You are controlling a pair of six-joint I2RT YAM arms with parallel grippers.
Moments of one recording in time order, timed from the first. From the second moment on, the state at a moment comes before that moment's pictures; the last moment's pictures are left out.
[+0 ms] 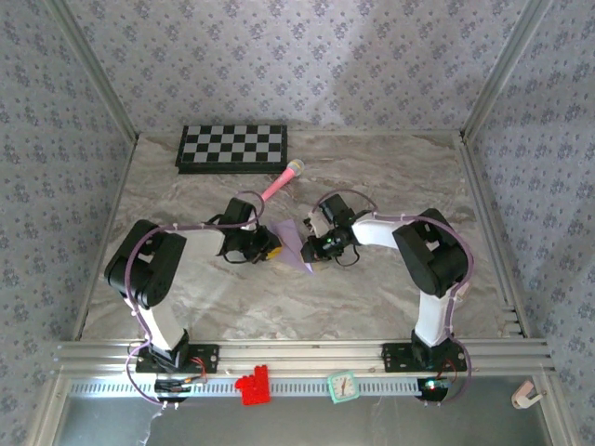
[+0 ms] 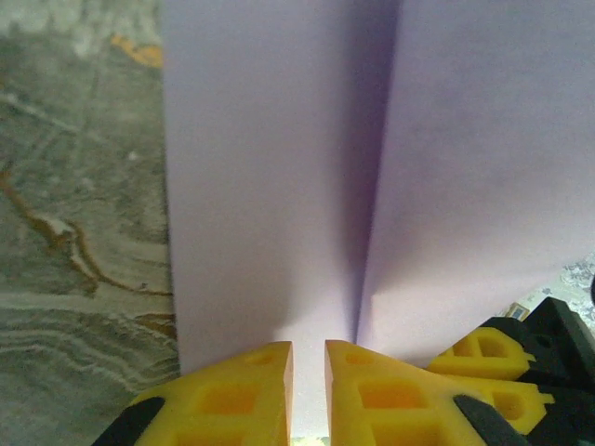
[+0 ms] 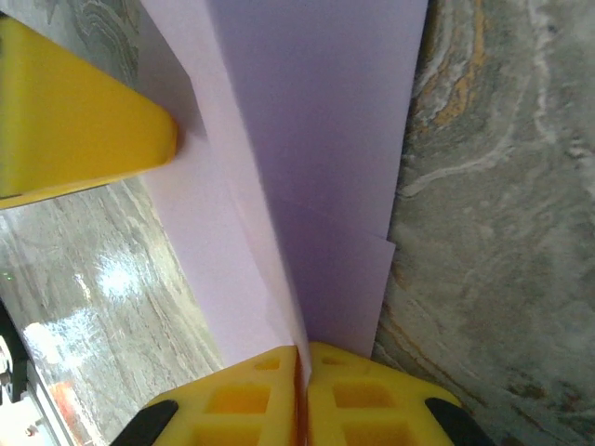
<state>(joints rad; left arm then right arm) -0.48 1.74 0.79 -0.03 0.55 -1.09 0.58 1.88 1.01 -0.28 -0.61 0.31</state>
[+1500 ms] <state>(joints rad) -0.51 1.86 0.87 0.18 0.64 -1.08 0.53 1.93 1.02 -0.27 -0.74 0.34</state>
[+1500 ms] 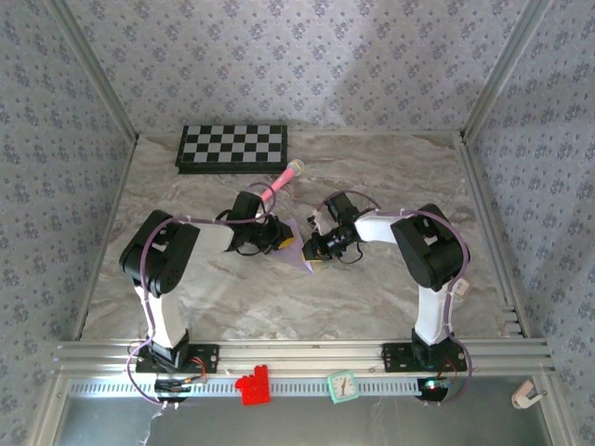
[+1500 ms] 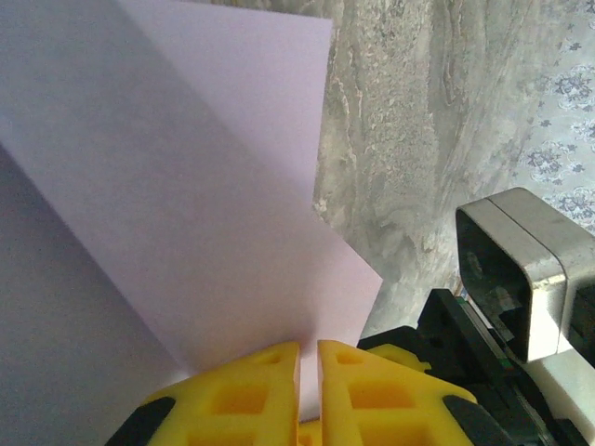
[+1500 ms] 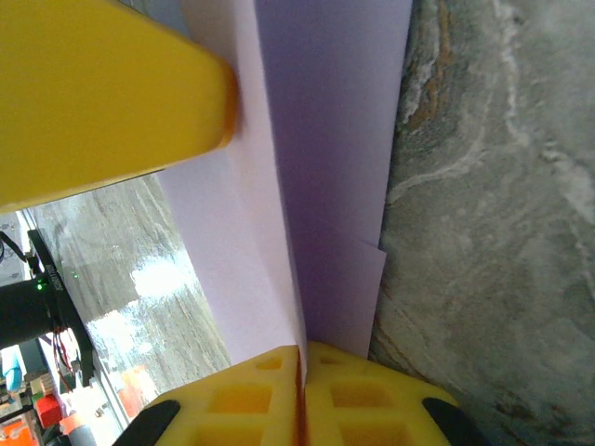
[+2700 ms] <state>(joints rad) -0.51 1.90 0.87 0.18 0.64 -1.08 0.52 1.83 0.99 -0.34 -0.76 0.42</state>
